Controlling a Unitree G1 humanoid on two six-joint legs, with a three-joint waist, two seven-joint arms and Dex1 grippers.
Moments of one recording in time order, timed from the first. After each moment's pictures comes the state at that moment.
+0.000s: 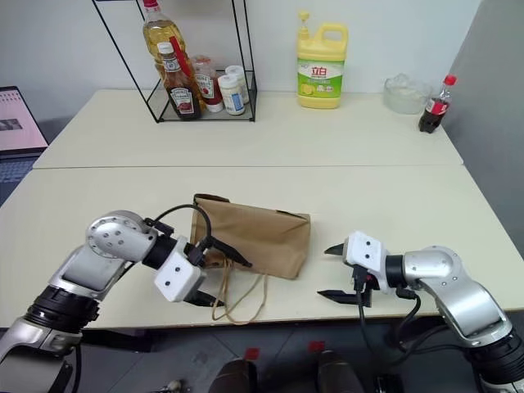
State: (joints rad) left arm -0.49 0.81 -0.28 0.08 -0.09 -0.53 -1.55; right arm -0.21 -0.79 0.19 -0.42 0.29 0.46 1.04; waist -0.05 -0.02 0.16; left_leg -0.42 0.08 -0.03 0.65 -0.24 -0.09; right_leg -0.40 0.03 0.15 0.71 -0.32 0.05
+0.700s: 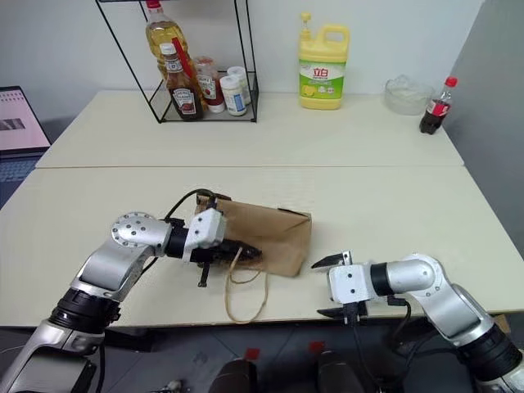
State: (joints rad) left arm -0.51 0.69 -0.21 0.01 -0.30 0.27 -1.27; right arm -0.26 -0.78 0.34 -0.30 0.00 -0.01 1.10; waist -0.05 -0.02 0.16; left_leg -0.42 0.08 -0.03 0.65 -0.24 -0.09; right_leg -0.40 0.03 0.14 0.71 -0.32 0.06
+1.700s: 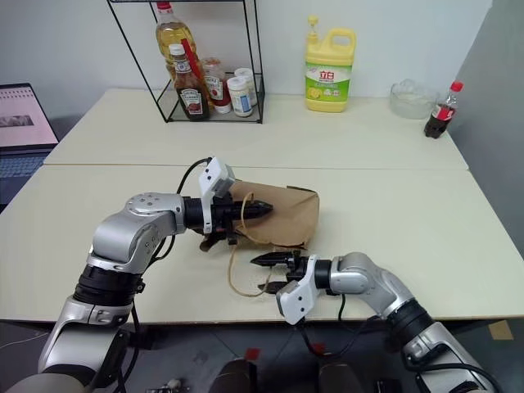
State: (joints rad) left arm -0.66 0.55 -0.11 0.02 -0.39 0.69 -0.99; right arm -0.48 -0.43 0.51 0.22 -0.45 -0.77 0.63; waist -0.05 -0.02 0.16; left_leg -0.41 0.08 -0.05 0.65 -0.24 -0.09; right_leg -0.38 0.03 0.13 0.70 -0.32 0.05
